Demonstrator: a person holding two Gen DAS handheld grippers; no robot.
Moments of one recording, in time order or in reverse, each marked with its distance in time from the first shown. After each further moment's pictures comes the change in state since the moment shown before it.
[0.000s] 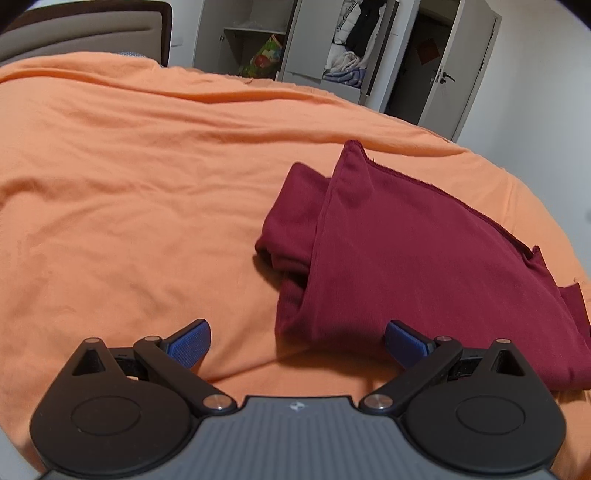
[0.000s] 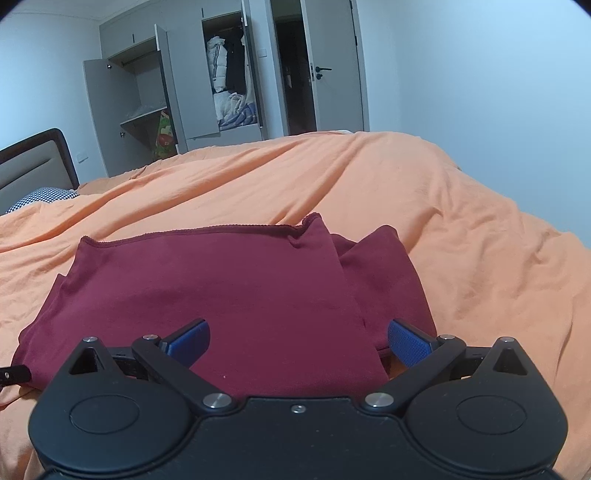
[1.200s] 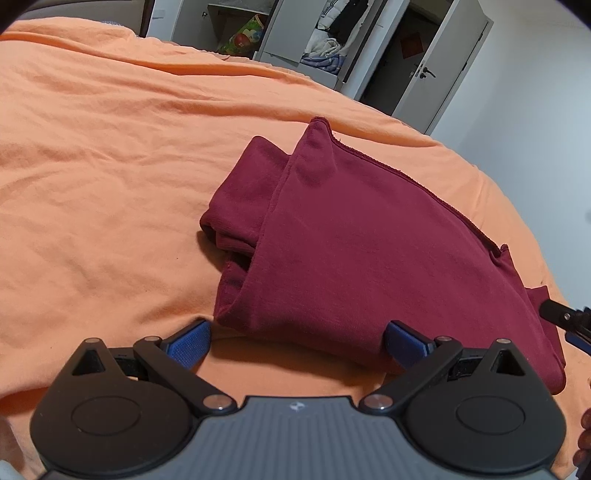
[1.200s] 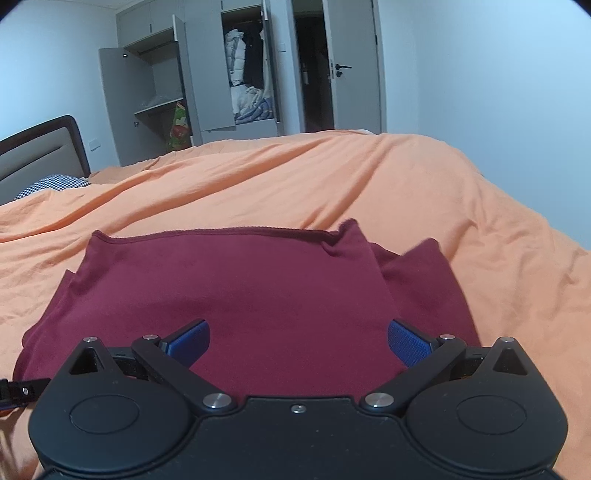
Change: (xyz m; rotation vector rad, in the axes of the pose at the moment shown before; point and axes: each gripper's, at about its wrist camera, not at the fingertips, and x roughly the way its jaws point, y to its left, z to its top) left arm 0.022 -0.011 0.001 -0.057 0.054 -0.142; right arm 0.025 0.033 0.012 -0.055 0.008 0.037
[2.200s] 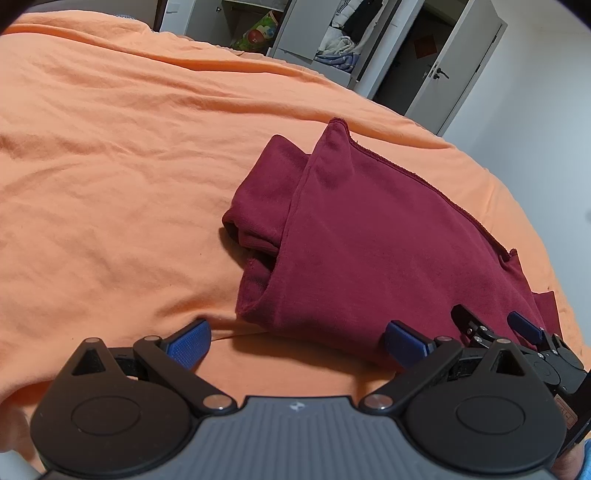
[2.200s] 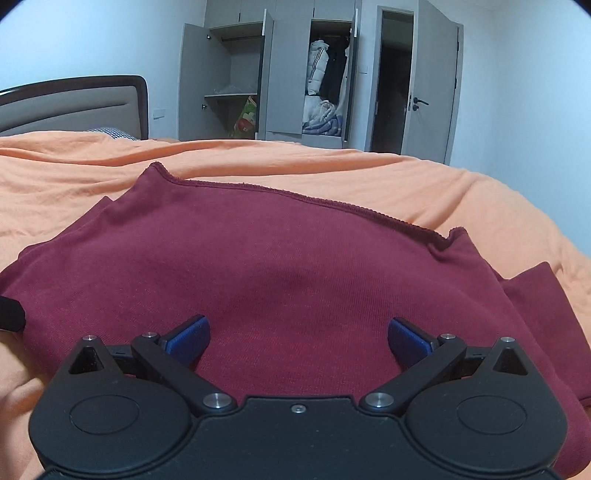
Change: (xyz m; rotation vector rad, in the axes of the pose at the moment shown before) left arm -0.004 0.005 0.002 -0.027 0.013 0.034; right arm 0.061 0.058 -0.046 -0.254 -0.078 0.100
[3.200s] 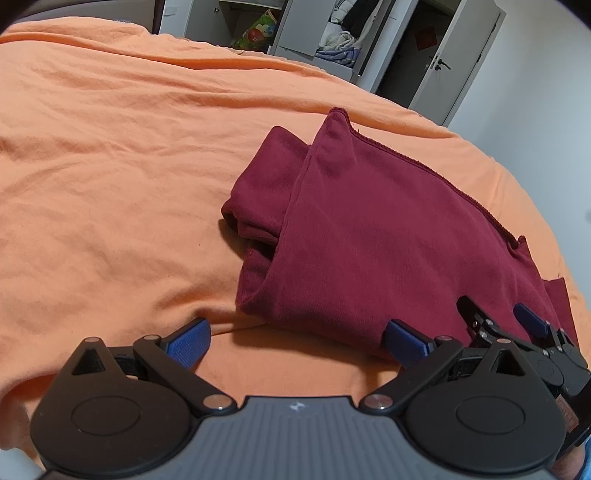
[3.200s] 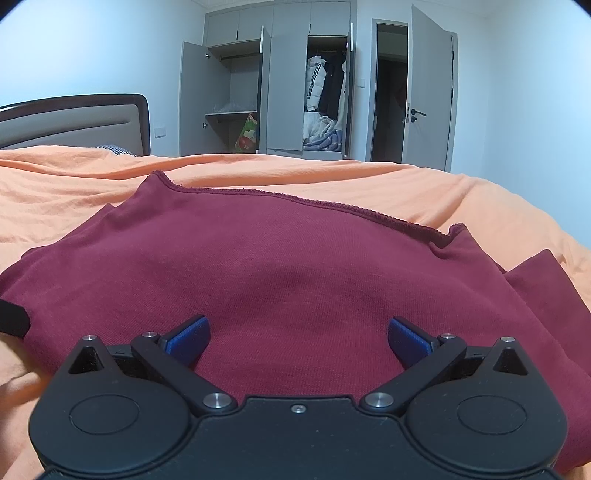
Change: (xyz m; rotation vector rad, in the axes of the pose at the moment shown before) left arm 0.004 -0.004 -0.007 0.039 0.011 0.034; right arm -0.001 0.000 -0.018 0.025 -0.065 0.010
